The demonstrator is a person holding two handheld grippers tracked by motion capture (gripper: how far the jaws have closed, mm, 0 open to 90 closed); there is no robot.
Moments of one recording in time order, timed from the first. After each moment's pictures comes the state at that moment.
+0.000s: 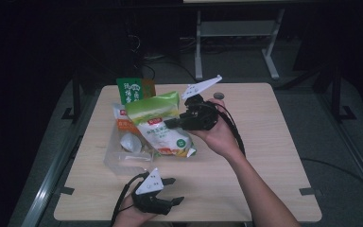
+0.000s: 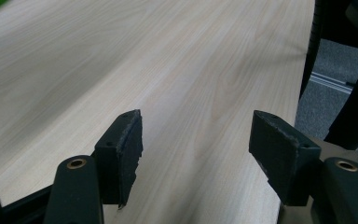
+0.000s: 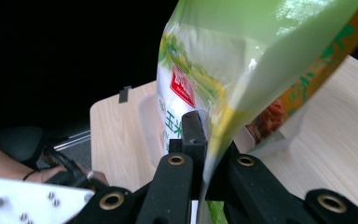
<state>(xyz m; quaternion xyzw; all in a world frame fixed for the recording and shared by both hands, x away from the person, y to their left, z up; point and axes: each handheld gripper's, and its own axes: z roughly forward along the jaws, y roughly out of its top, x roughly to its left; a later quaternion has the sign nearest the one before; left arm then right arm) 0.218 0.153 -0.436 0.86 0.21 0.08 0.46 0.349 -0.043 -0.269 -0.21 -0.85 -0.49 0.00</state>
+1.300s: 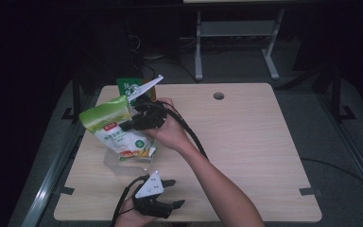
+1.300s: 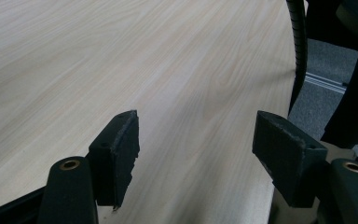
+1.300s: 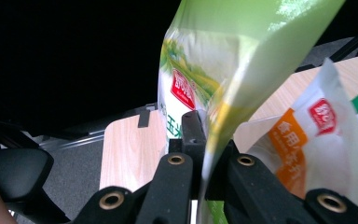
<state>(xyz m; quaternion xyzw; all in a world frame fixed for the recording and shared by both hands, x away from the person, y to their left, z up) 0.213 0.153 -0.438 0.86 0.20 0.08 0.47 0.372 0.075 -0.283 -0.15 -0.86 -0.49 0.05</state>
